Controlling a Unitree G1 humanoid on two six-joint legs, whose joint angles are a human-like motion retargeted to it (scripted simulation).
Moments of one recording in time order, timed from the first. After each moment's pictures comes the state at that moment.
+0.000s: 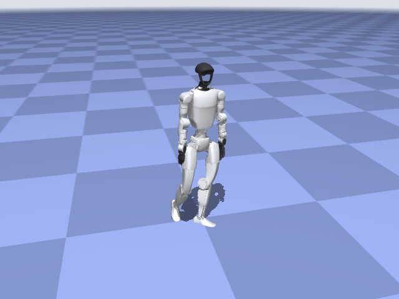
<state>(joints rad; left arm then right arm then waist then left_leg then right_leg) -0.01 0.09 0.27 1.49 0.10 0.16 -0.19 0.01 -0.08 0.08 1.40 -0.41 0.10 0.20 -0.20 0.08 -0.06 -0.15 -0.05 0.43 0.00 -0.04 0.14 -0.12 -0.14 -0.40 0.73 -0.08 0.05</state>
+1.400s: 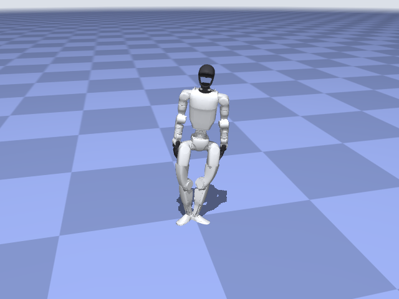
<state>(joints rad) 0.01 0.10 0.22 1.56 0.19 0.17 -0.28 -0.02 -0.09 0.14 1.38 -0.49 0.12 0.24 -0.29 0.05 -0.02 -0.11 -0.01 0.86 -0.04 -0.16 0.13 -0.13 -0.08 -0.92 0.17 -0.20 -0.03</state>
